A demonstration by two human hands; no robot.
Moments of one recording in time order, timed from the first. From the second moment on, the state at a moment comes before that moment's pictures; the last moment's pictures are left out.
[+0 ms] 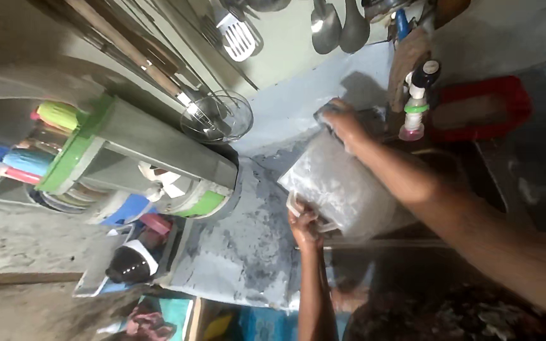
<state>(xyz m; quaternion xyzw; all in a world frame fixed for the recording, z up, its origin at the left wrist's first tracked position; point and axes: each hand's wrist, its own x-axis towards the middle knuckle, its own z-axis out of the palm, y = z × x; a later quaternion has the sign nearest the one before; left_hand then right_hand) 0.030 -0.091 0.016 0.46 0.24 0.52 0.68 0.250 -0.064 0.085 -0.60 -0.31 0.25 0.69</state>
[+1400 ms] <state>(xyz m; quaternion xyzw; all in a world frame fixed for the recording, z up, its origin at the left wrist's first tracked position) -0.001 -0.021 -0.015 0.46 0.49 0.48 0.57 0.213 -0.166 -0.001 -0.63 -0.39 0.35 0.57</state>
